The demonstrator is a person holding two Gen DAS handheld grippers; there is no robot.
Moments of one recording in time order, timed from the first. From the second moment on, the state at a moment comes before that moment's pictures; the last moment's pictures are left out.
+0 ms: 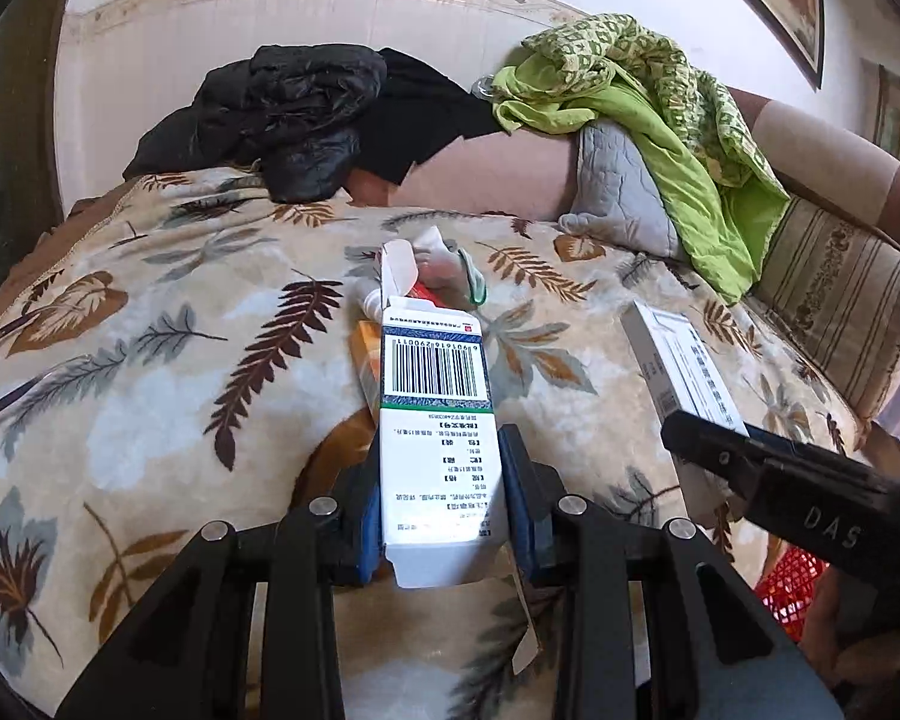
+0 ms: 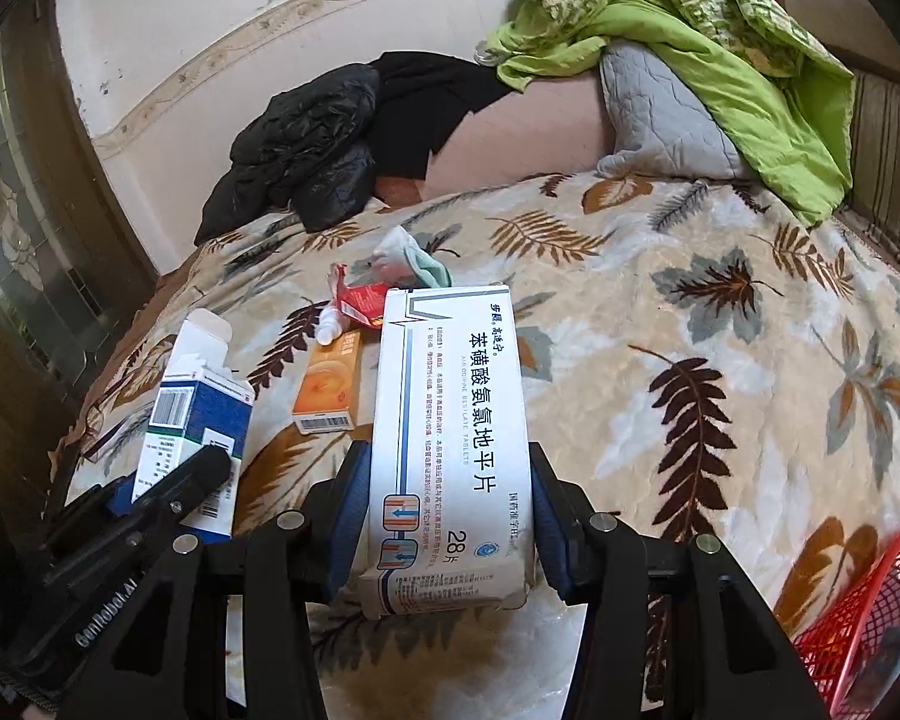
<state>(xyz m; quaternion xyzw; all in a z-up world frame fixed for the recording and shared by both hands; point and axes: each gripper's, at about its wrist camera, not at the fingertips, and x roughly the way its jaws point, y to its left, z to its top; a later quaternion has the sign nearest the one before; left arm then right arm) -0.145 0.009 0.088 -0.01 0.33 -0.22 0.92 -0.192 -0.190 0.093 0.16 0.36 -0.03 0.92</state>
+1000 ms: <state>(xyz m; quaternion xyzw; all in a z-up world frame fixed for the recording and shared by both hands) -0.126 -0.003 0.082 0.01 0.34 -0.23 0.91 -0.176 -0.201 0.084 0.20 0.36 -0.02 0.91</state>
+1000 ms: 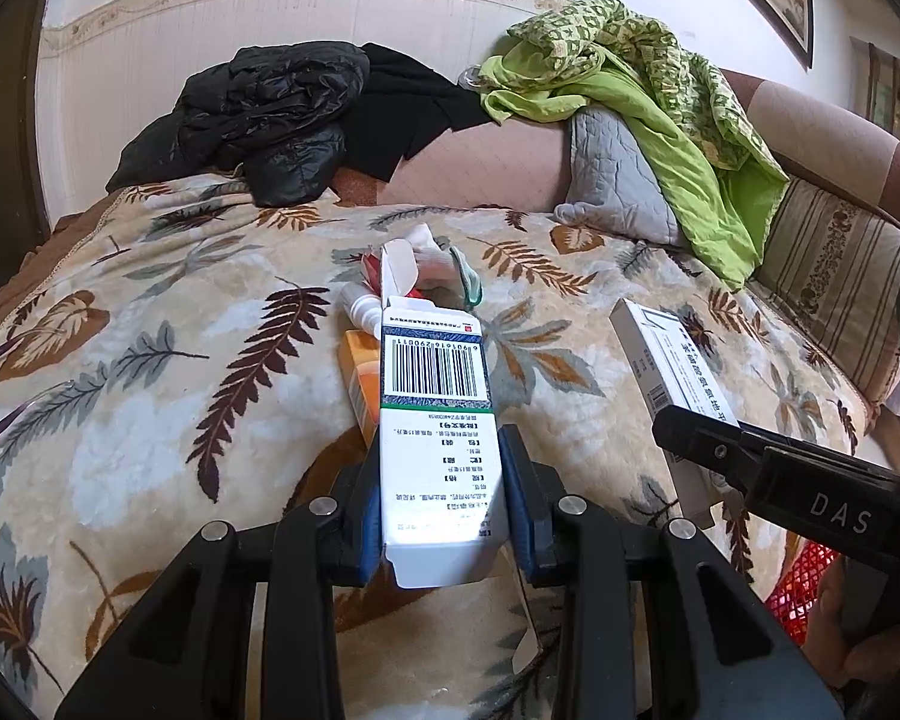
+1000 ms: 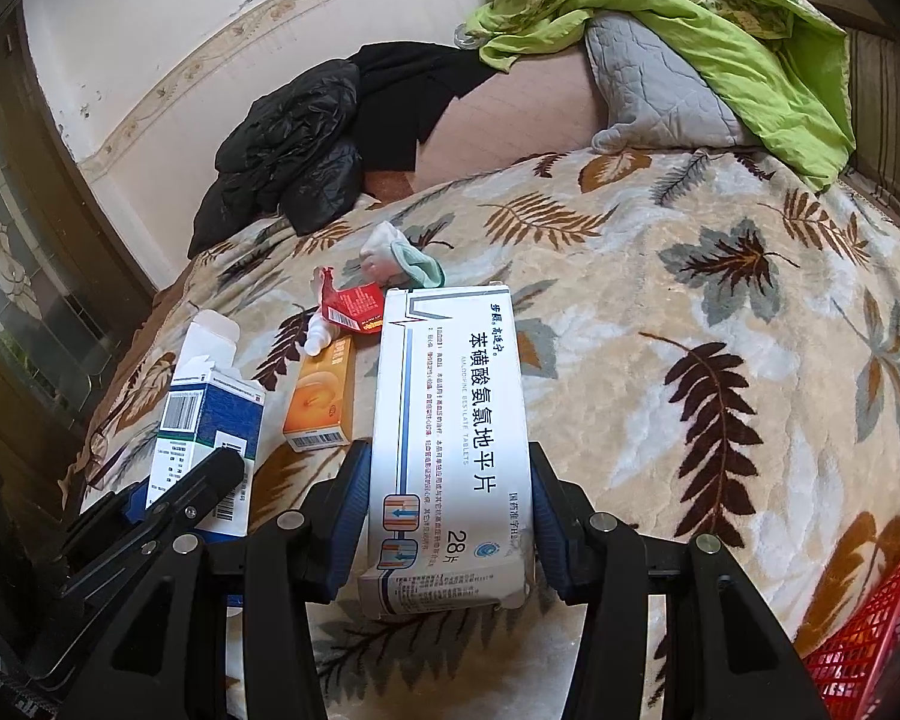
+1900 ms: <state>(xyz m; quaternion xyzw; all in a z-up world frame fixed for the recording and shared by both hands) -0.210 -0.070 0.106 0.05 0.31 -0.34 0.89 -0.295 -0.259 0.111 0.27 0.30 -0.04 0.91</state>
